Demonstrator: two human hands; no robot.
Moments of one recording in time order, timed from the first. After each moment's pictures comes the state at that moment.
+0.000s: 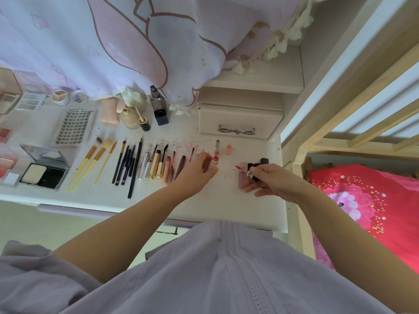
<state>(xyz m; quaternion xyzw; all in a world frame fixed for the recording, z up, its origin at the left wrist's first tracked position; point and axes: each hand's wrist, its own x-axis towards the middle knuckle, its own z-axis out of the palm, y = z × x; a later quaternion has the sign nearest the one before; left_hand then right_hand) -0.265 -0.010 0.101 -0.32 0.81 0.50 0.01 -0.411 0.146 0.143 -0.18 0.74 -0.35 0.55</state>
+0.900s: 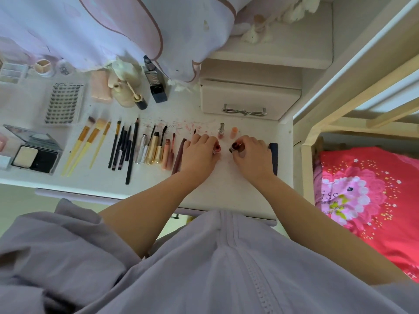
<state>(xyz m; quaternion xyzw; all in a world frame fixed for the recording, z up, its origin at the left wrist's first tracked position) -0.293 -0.017 0.058 -0.31 0.93 0.19 0.01 -0.396 0.091 0.064 -0.36 0.90 -0.17 0.17</state>
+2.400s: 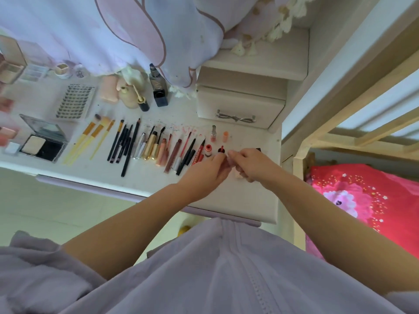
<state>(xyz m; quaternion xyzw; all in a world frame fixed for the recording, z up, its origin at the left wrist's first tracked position) -0.273 0.041 0.102 -0.22 0.92 0.32 0.03 -0.403 0.123 0.133 -0.27 0.79 -0.29 0.46</state>
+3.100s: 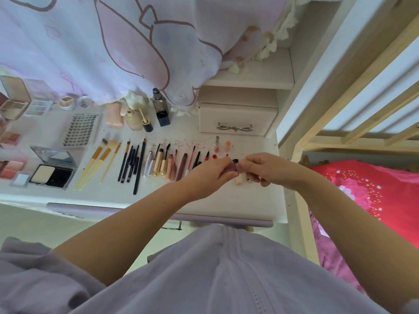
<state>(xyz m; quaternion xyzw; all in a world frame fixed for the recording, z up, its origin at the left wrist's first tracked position) -0.255 0.018 0.146 -0.12 0.93 0.35 0.07 -0.390 0.147 0.175 -0.36 0.75 -0.26 0.49</state>
